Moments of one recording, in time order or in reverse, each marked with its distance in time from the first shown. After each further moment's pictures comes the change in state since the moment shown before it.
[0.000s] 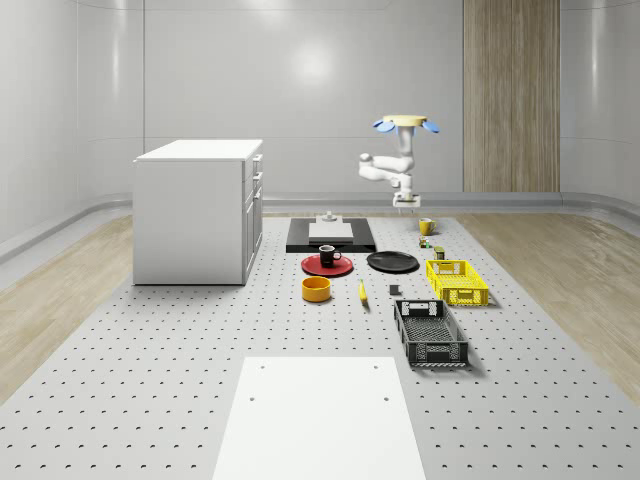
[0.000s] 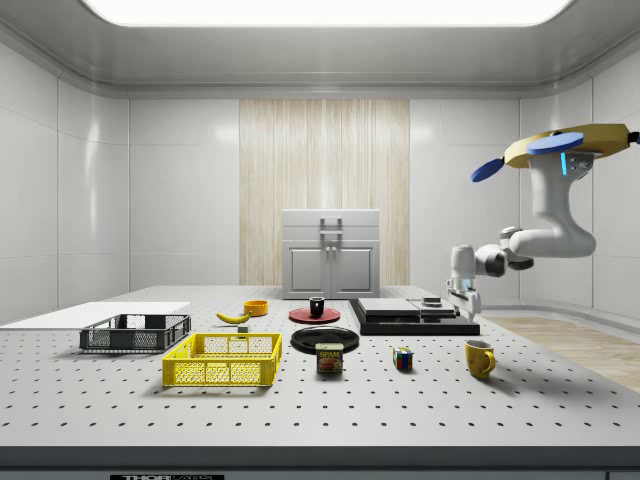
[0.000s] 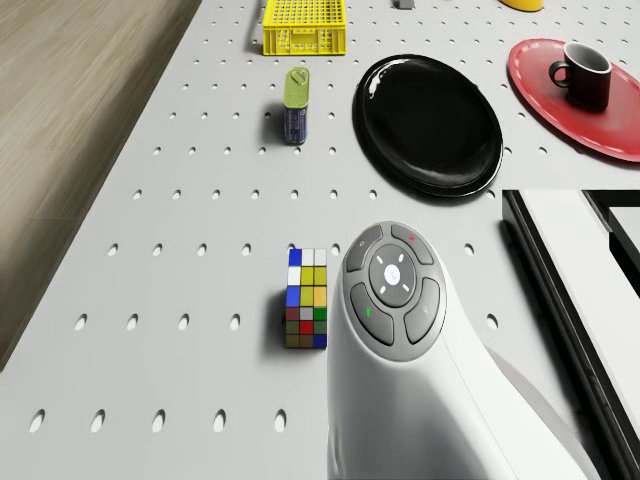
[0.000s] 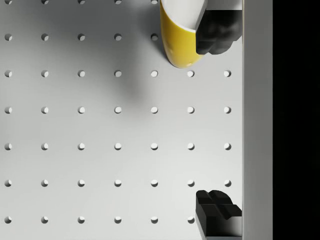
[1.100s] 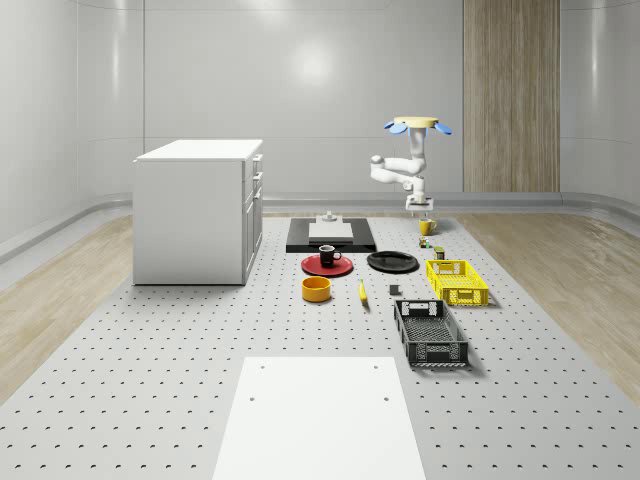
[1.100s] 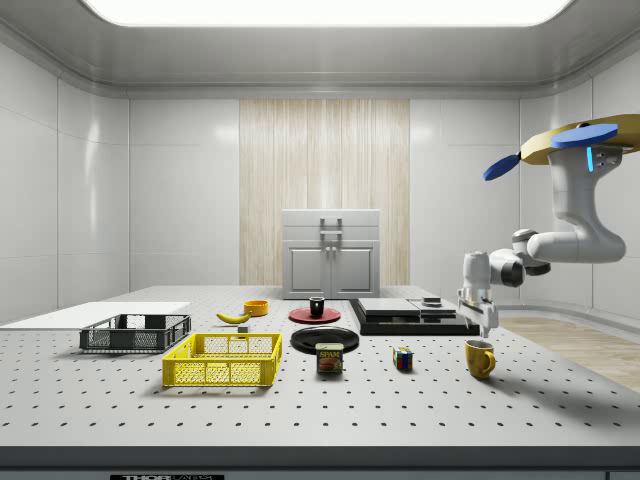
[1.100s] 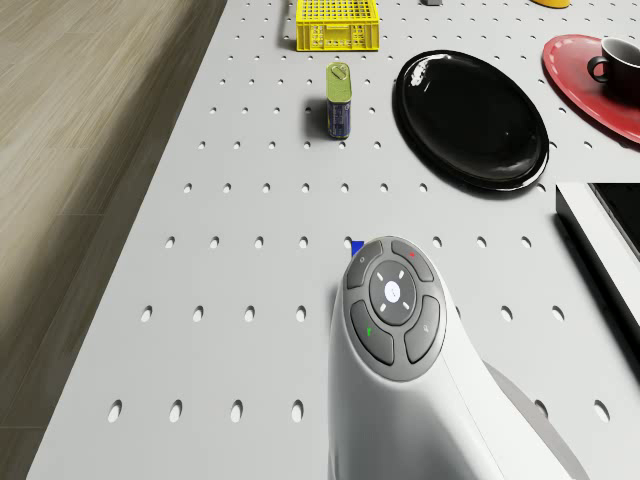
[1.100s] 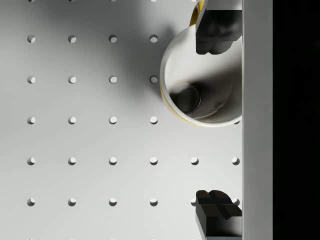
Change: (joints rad) arm -0.012 0.000 -0.055 0.017 -0.051 0.022 0.001
